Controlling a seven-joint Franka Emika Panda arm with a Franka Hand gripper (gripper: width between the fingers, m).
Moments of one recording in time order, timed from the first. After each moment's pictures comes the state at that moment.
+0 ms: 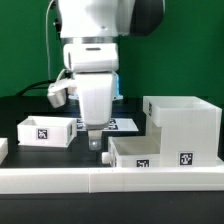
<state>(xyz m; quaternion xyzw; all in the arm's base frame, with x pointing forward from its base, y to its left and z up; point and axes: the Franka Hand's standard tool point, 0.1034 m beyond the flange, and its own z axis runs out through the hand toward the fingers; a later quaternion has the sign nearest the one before) 0.587 -0.059 0.038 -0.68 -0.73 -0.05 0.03</state>
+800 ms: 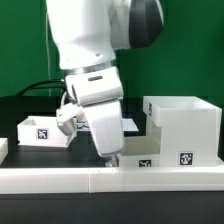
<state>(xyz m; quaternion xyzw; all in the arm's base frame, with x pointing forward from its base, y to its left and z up) 0.587 -0.018 0.015 -0.68 -0.72 -0.07 0.07</state>
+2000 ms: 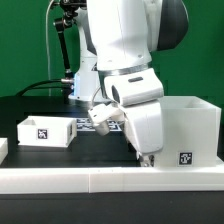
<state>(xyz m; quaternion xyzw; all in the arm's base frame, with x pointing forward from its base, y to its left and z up) 0.583 0.034 0.013 -0.67 -0.73 -0.07 0.07</state>
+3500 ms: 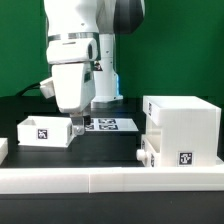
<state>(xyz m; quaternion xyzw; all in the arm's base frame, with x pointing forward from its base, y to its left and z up) 0.527 -0.063 0.052 -0.76 -0.65 -0.06 0.00</state>
